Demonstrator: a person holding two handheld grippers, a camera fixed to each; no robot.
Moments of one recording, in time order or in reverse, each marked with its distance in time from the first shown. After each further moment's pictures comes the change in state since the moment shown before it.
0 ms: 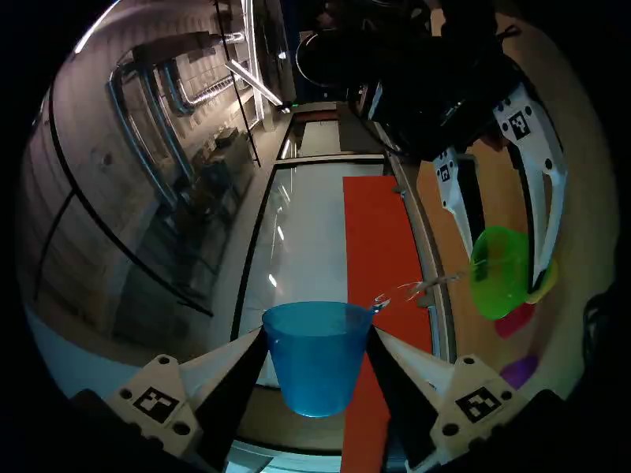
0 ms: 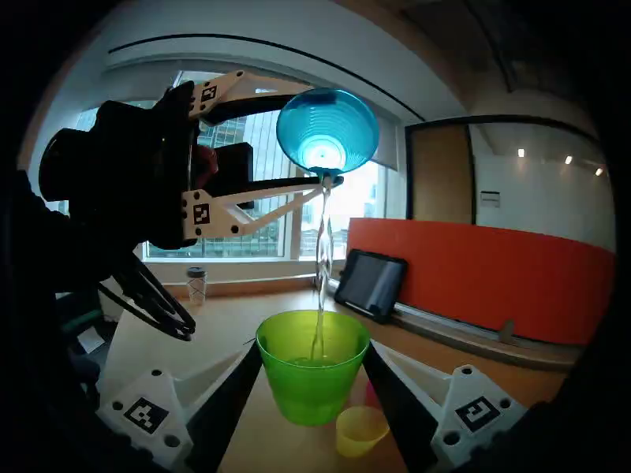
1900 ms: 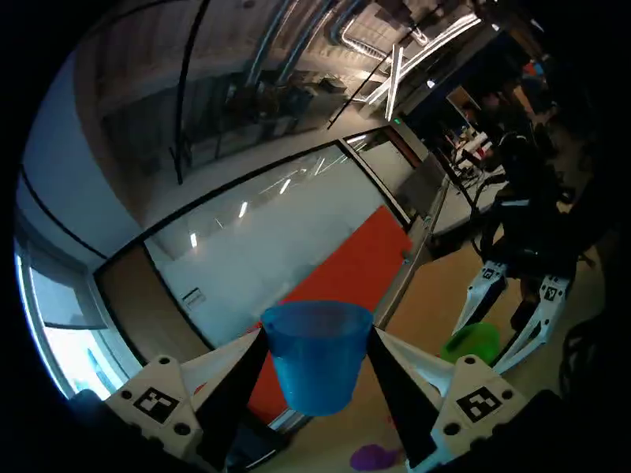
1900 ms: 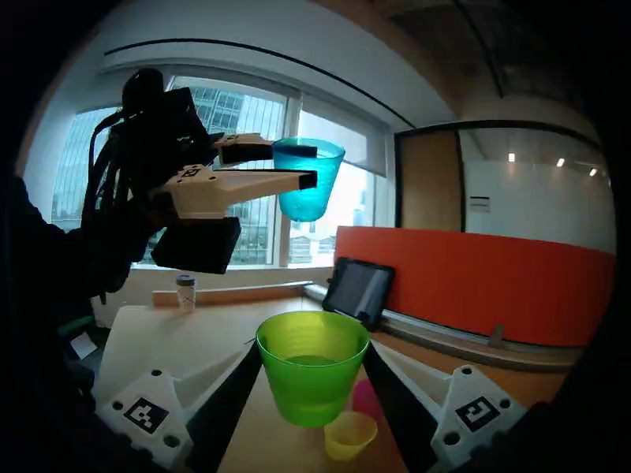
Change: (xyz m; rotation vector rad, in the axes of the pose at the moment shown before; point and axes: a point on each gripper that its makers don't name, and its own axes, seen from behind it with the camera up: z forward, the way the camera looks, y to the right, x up) left arm -0.053 0.007 -0.001 -0.085 -0.071 -0.950; right arm 0.010 0.015 -0.009 -0.049 0.032 0.003
